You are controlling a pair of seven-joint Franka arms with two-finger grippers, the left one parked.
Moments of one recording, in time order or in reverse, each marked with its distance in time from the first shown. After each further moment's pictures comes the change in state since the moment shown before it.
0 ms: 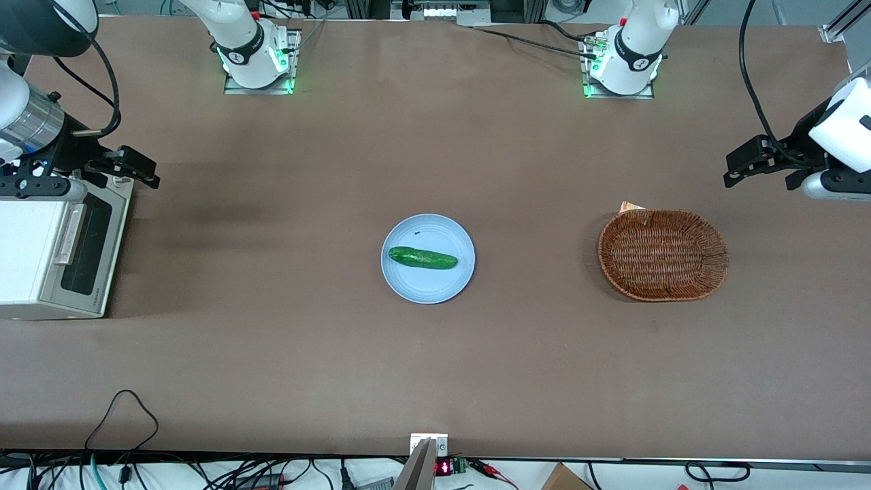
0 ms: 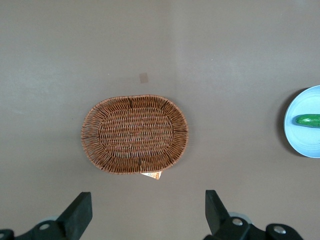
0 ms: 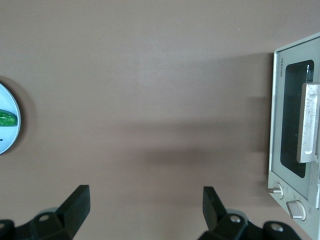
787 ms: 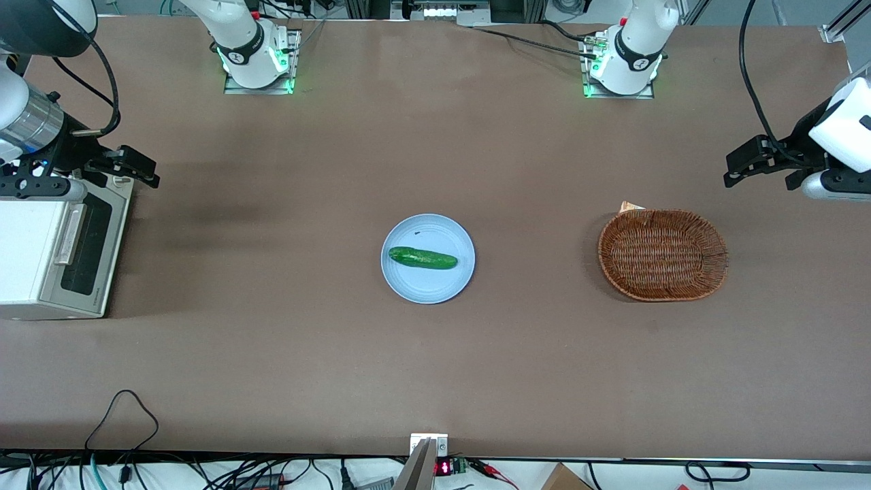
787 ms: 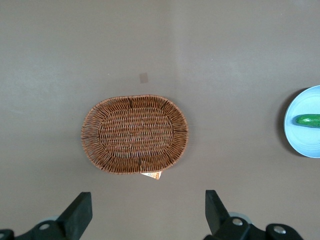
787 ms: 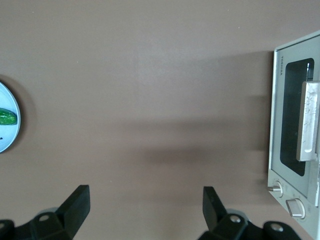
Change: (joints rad) arm -0.001 0.003 0.000 0.006 0.000 -0.011 0.000
